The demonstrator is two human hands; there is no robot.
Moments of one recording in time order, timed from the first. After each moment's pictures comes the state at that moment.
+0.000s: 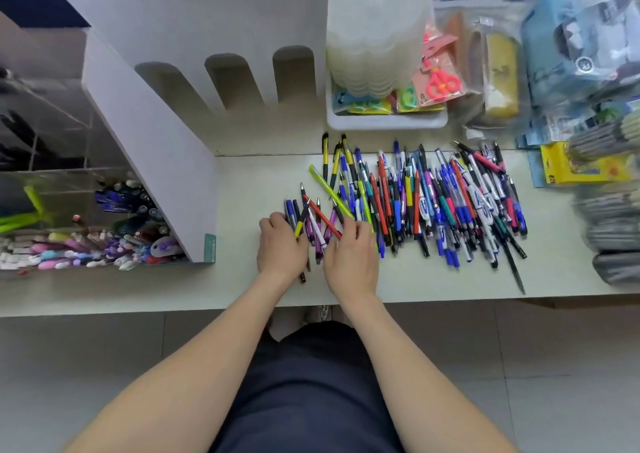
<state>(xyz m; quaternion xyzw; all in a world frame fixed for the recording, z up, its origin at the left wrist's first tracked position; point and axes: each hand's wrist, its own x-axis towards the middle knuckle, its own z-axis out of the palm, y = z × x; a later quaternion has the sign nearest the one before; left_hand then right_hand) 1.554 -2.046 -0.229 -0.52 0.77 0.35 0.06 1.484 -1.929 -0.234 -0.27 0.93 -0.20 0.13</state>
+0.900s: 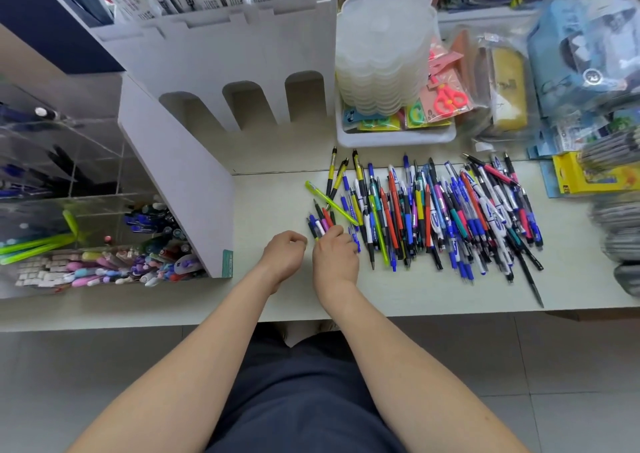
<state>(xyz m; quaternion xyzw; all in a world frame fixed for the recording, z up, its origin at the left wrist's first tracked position) 1.562 -2.085 -0.208 -0.54 0.64 0.53 0.14 1.500 -2.003 -0.233 -0.27 0.92 0.09 0.26</state>
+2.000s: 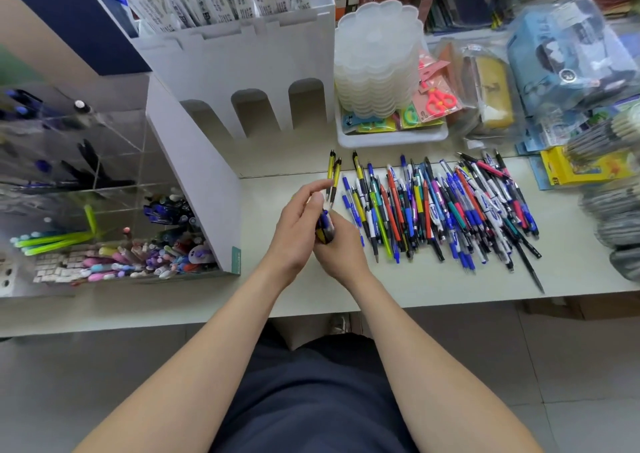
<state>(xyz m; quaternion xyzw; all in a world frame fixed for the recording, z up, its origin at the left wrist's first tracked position) 1.551 -2.061 -0.122 -0.37 0.65 0.66 -0.13 1.485 -1.977 -0.190 -0.26 0.80 -0.45 0.31</state>
